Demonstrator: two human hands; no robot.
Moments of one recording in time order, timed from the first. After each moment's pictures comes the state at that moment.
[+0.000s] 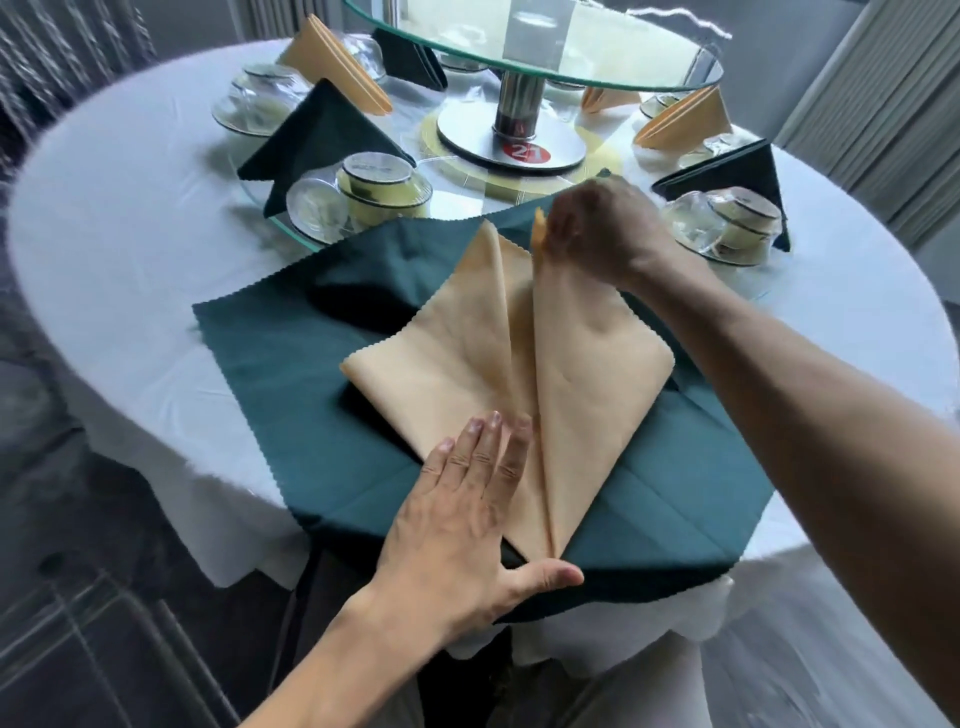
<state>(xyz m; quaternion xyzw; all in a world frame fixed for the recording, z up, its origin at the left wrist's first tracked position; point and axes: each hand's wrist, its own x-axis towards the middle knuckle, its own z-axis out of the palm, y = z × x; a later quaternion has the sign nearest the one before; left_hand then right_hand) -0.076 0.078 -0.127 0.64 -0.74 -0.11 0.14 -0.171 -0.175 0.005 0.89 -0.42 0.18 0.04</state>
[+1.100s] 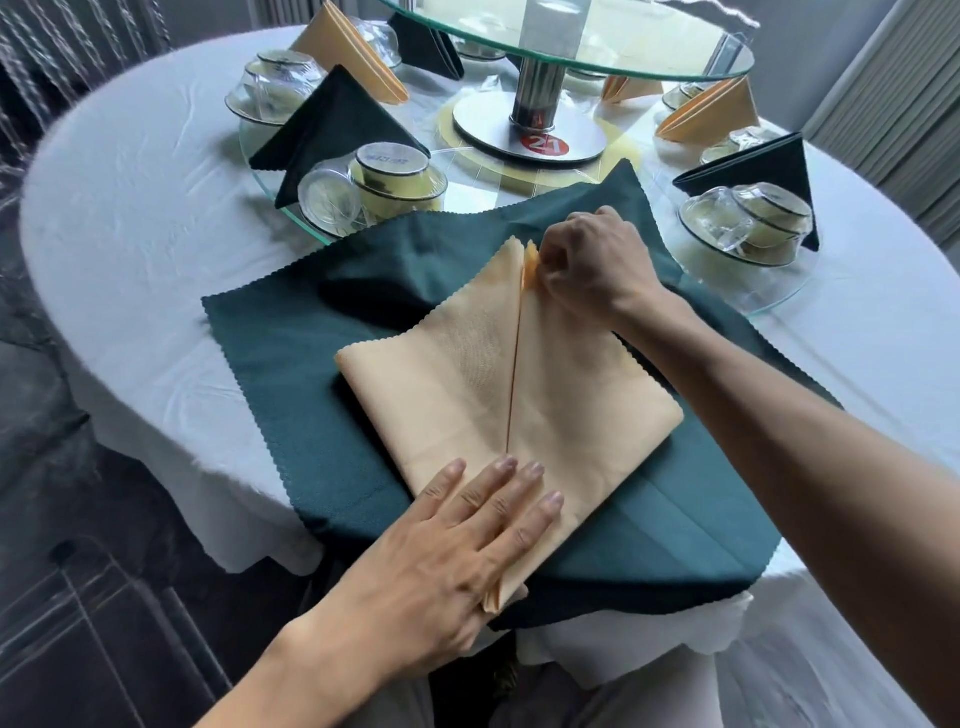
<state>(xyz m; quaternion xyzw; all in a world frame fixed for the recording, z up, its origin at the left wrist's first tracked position) -0.045 0.093 -0.140 0.52 -0.85 0.03 0.06 -0.151 -0.165 -0.032 0.87 -0.46 0.16 0.05</state>
